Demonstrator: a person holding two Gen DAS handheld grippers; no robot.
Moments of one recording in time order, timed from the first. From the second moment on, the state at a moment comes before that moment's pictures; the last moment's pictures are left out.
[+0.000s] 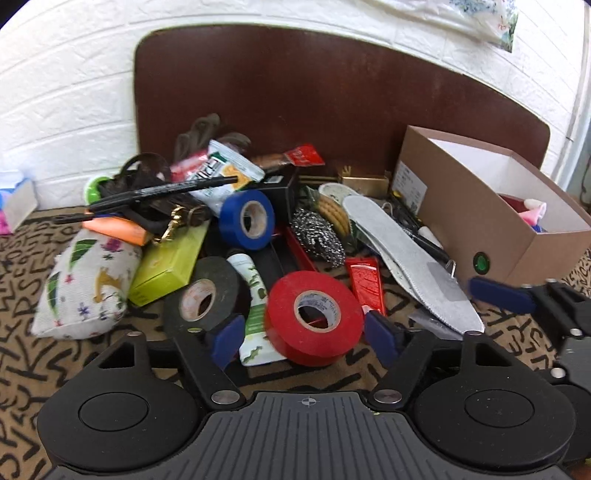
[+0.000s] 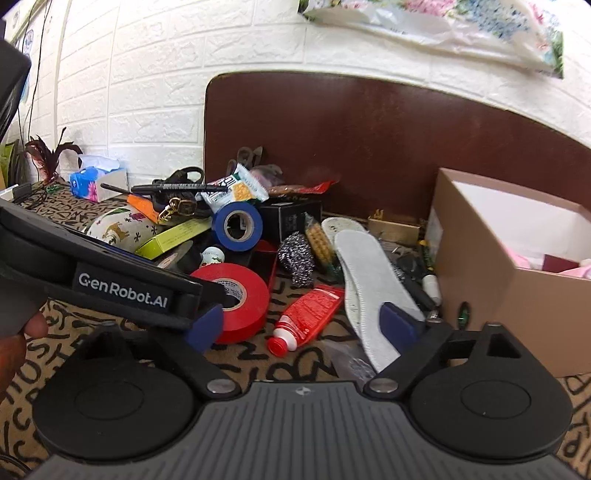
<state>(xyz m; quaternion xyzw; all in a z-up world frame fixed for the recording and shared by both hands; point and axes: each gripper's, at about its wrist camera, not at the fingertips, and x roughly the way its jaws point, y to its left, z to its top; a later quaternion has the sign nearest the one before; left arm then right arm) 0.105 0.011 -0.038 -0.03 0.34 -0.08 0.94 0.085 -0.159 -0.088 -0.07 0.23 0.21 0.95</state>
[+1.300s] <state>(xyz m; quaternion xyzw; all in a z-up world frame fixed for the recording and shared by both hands) 0.110 0.015 -0.047 -0.03 0.40 -0.11 0.91 0.095 -0.149 -0.099 -0.02 0.31 0.26 0.91</state>
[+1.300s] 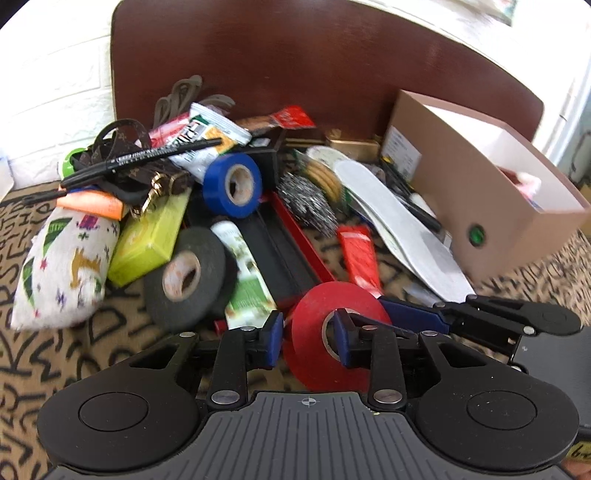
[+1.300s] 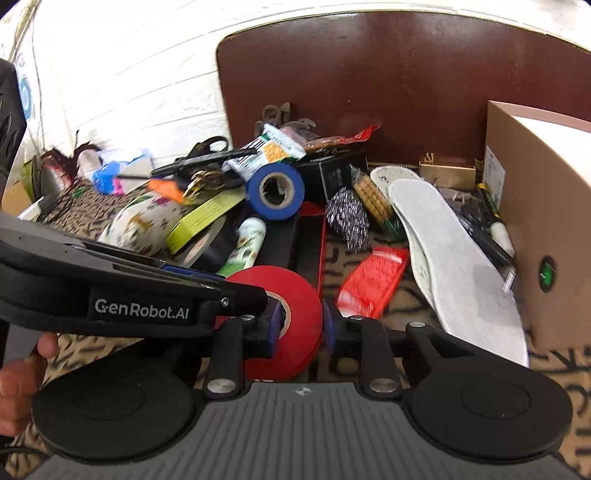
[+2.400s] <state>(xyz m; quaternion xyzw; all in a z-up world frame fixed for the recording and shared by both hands) 0.021 -0.030 -0.077 -0.07 0.46 -0.19 0.86 -0.019 -0.201 -0.115 -0.01 0.32 0.22 0.92</state>
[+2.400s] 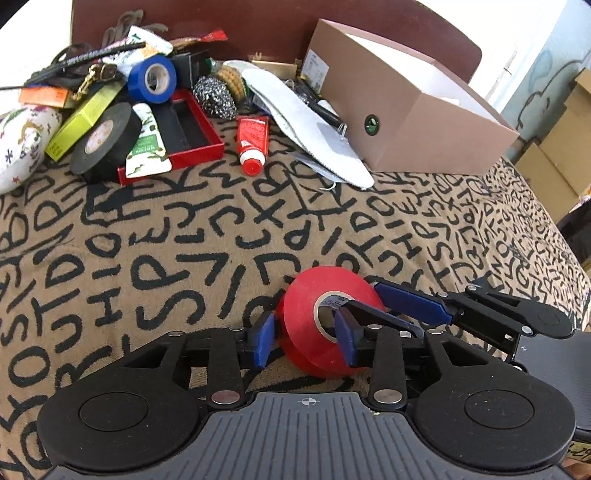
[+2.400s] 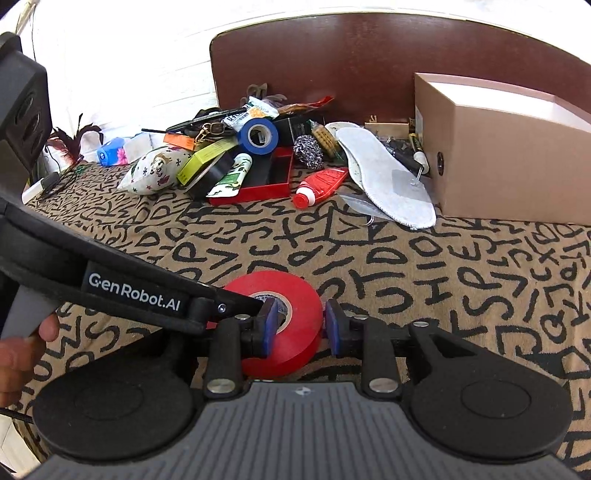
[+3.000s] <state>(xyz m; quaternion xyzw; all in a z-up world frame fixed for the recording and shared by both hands) 0.032 -0.053 -0.060 -0.03 0.44 -0.19 0.88 -0.013 -0.209 -0.101 -0.02 0.31 0.19 0.93</state>
